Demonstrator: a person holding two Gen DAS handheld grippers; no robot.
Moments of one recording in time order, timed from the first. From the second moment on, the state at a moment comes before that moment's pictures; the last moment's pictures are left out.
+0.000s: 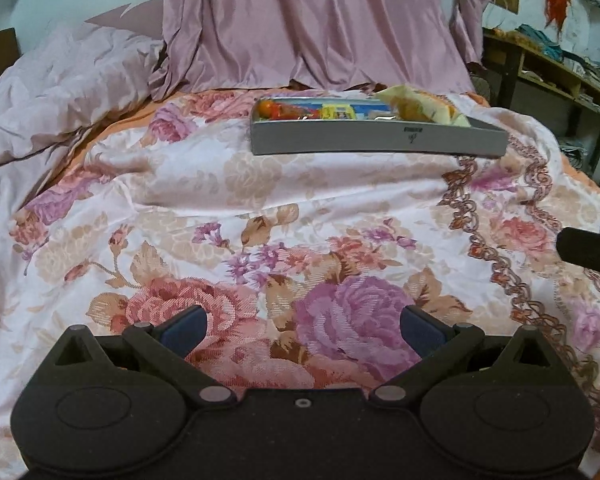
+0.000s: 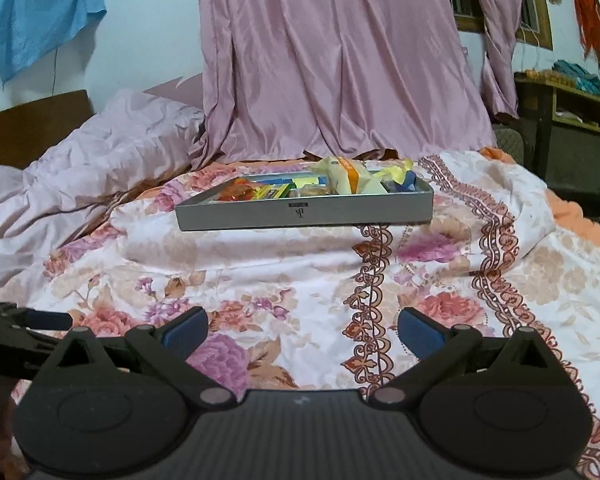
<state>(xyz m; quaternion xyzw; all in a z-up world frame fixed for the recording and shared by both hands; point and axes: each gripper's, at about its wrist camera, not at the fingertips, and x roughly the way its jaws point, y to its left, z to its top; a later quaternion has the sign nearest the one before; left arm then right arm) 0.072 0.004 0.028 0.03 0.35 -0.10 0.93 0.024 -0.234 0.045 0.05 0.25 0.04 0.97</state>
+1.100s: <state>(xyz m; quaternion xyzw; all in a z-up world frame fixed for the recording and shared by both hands) 0.068 0.005 0.035 0.02 0.33 -0.11 0.94 0.030 -0.236 0.036 0.05 0.28 0.03 0.96</state>
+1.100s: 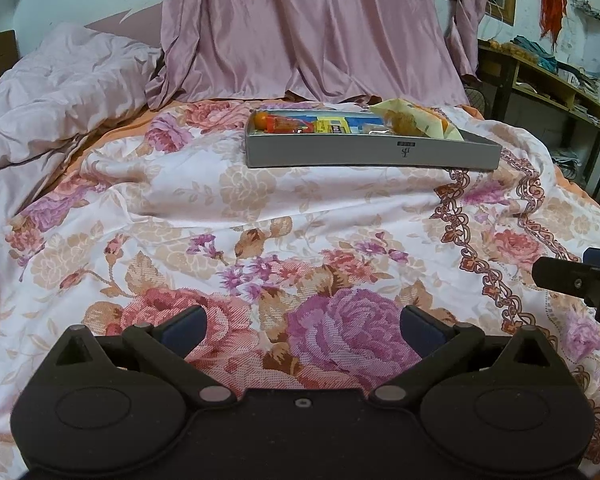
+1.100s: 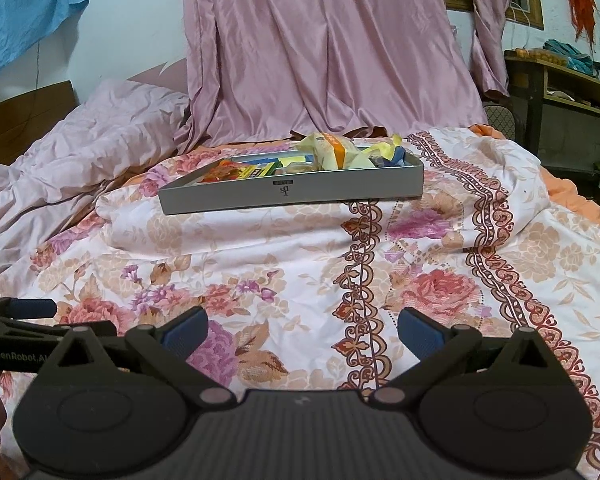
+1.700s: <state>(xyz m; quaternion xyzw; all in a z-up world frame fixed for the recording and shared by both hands) 0.066 0.004 0.037 0.02 0.33 -0.11 0.94 0.030 -0.236 0.036 0.06 0.28 0.03 0.96</state>
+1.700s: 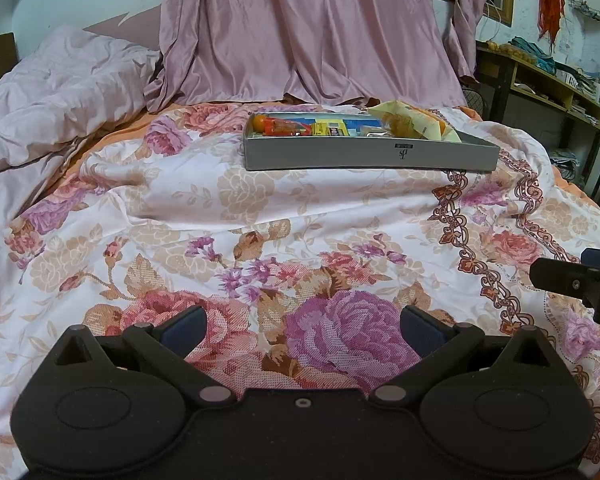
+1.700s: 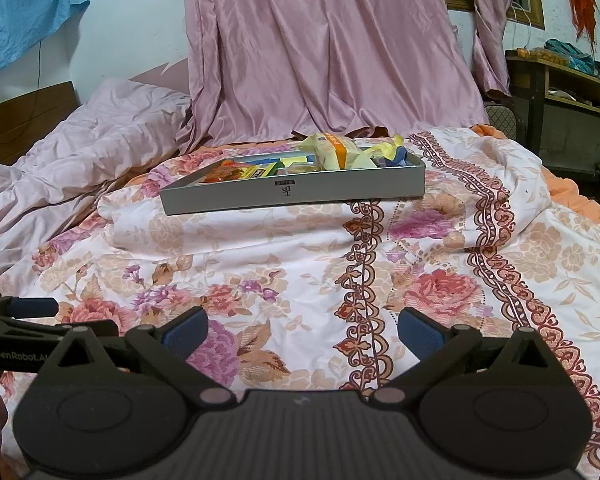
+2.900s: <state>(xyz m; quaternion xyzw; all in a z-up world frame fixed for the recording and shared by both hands) 0.064 0.010 0.046 -0.03 0.33 -0.15 0.93 0.029 -0.233 0.037 0.06 0.28 0.03 0.96</state>
